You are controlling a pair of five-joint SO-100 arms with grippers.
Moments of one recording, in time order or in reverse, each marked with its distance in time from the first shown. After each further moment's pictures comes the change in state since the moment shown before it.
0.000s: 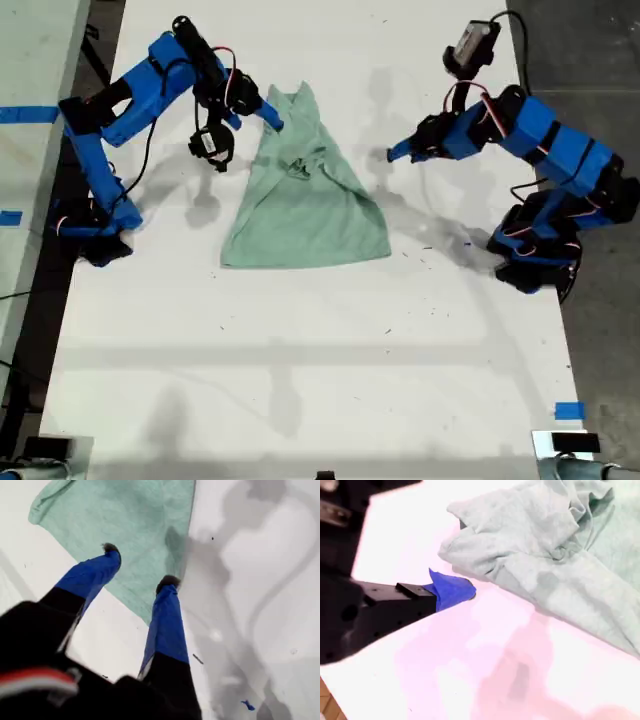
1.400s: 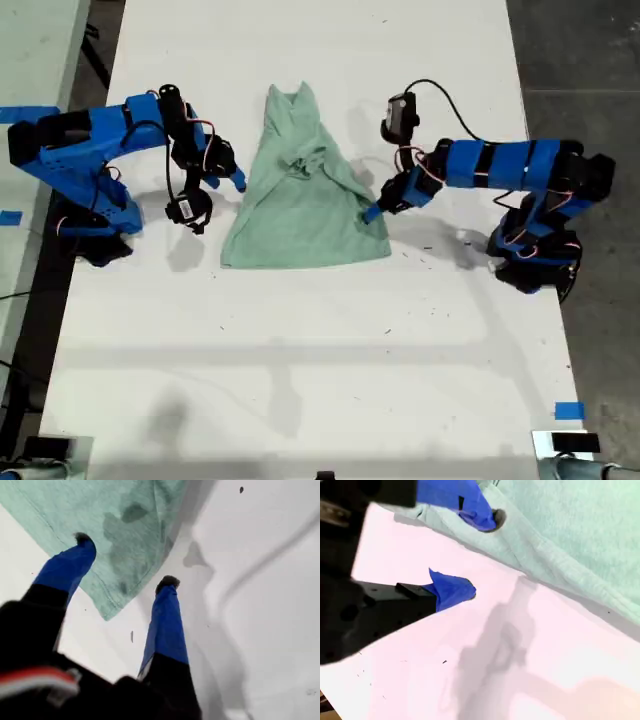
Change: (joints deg) arm 0 15.0 28.7 48.1 -14.9 -16.1; arm 1 -10.1 -22.1 16.3 -22.2 -6.5
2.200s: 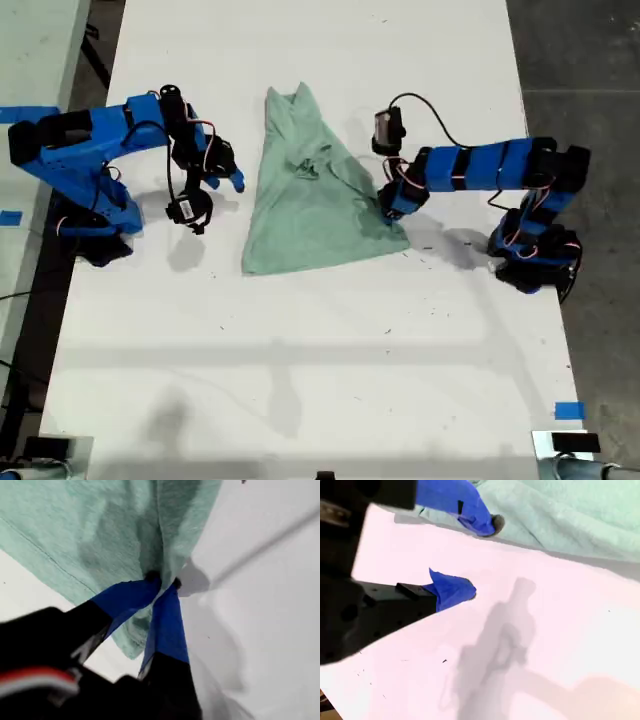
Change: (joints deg) arm 0 0.0 -0.4 0.0 0.0 0.0; arm 1 -1.0 -12.7 -5.9 1.3 2.1
